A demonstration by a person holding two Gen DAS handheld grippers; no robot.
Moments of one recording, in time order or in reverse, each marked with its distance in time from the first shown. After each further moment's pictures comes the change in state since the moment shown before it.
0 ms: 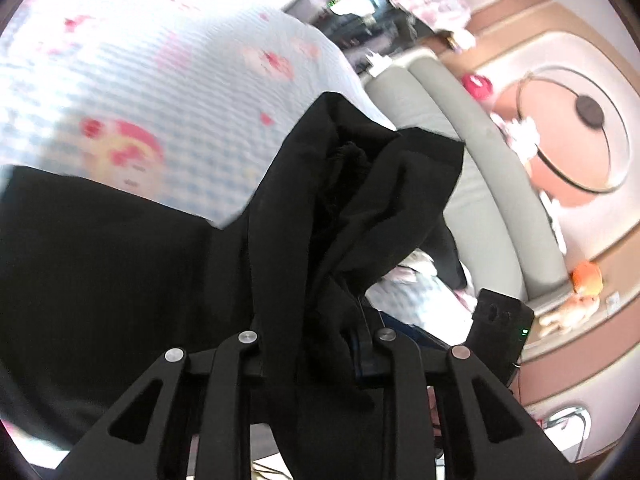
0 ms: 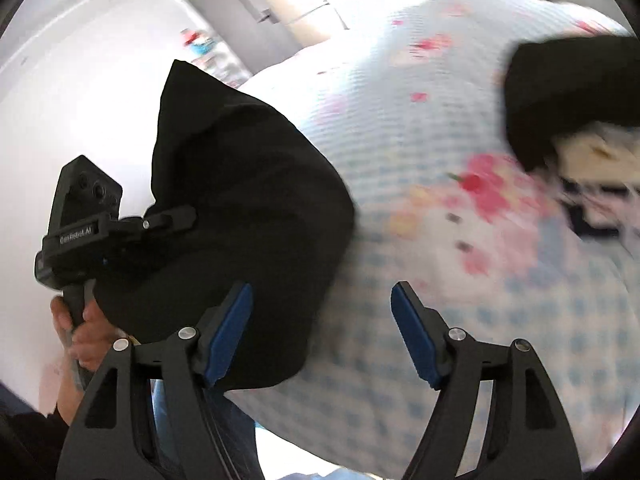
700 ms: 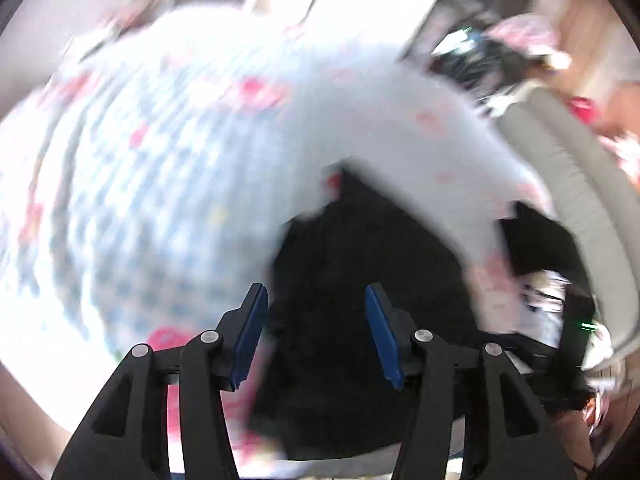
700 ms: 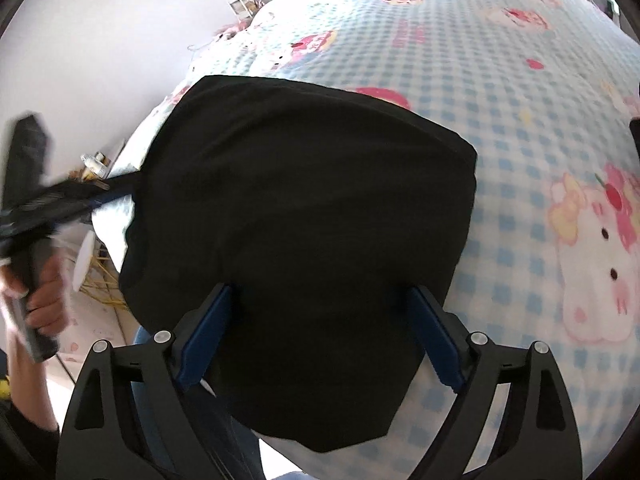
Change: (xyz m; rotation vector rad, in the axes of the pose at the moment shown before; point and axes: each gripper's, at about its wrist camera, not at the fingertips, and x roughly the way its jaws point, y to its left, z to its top) left arm -0.094 0.067 -0.014 0.115 -0.202 0.432; right arm 0.180 0.070 -0.006 -0.174 0.243 -0.099
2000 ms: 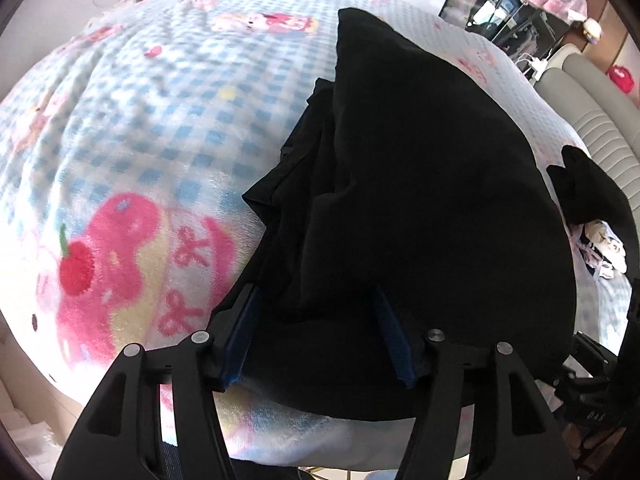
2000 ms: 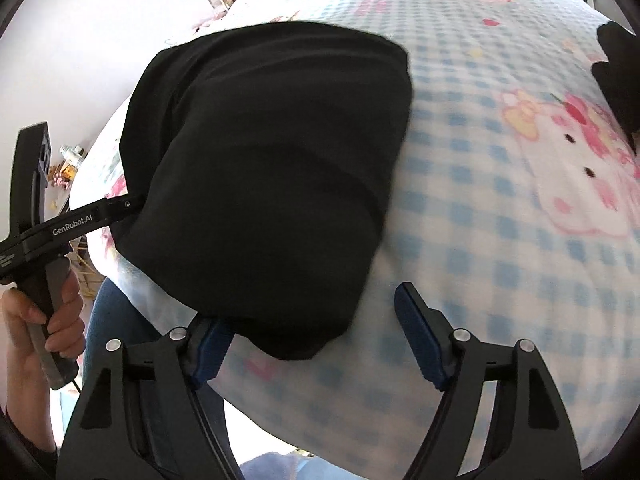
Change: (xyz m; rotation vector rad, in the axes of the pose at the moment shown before) left arm 0.090 0.017 -0.070 -0.099 0.161 0.208; right arm 0.007 -0.045 -0.089 0.078 0.002 -0.064
